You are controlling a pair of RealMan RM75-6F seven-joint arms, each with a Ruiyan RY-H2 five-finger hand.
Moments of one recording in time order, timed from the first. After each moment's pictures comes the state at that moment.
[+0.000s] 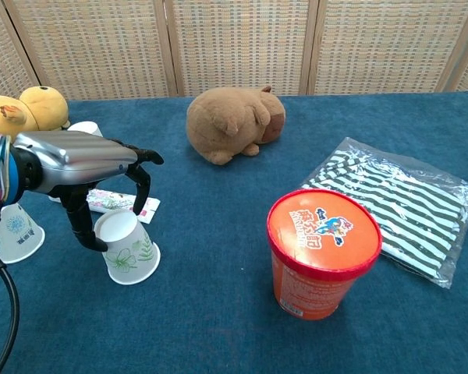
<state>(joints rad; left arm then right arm) -0.93 -1.39 0.00 -1.99 0.63 1.15 0.92 0.09 -1.13 0.06 -1.59 -1.55 1.50 0.04</state>
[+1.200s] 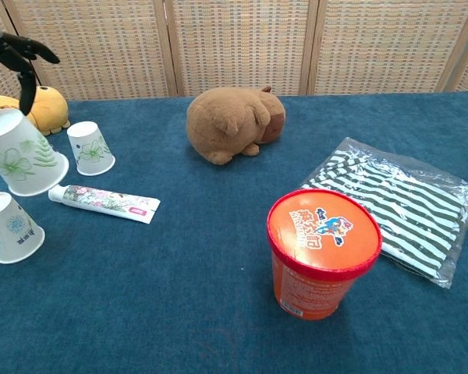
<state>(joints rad) -0.85 -0.82 0.01 -2.17 0.80 1.01 0.64 0.09 -1.14 0.05 -1.60 -1.56 1.51 0.02</state>
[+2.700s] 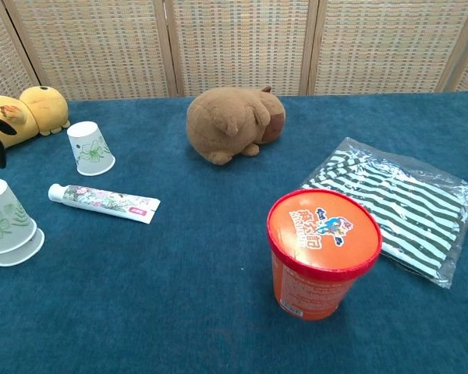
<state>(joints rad) -0.74 -0.93 0.07 -1.90 0.87 0.86 0.57 0.09 -1.14 0.05 -1.61 -1.56 1.51 0.02</state>
